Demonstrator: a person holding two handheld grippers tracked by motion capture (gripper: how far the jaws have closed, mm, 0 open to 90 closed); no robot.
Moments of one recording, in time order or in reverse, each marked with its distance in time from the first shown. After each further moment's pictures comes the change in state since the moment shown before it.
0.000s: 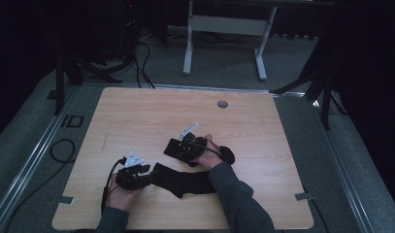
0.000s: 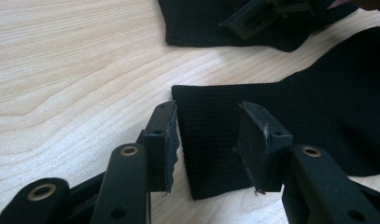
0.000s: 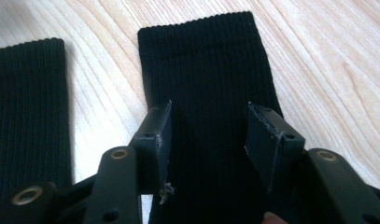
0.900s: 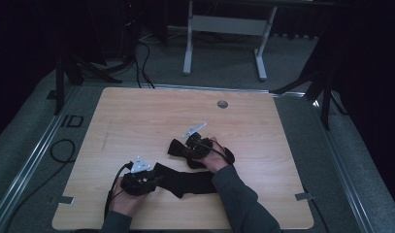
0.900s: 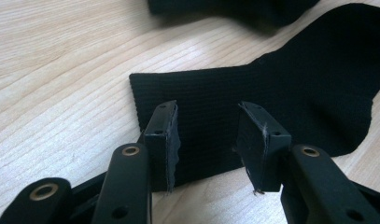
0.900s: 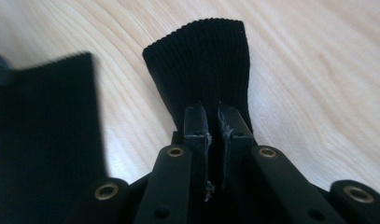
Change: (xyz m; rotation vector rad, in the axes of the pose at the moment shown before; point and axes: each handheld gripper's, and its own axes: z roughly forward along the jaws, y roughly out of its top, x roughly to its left) left arm -0.016 -0.004 0.004 0.027 -0.042 0.042; right arm 0.003 -0.008 -0.031 -0.062 0.013 0.078
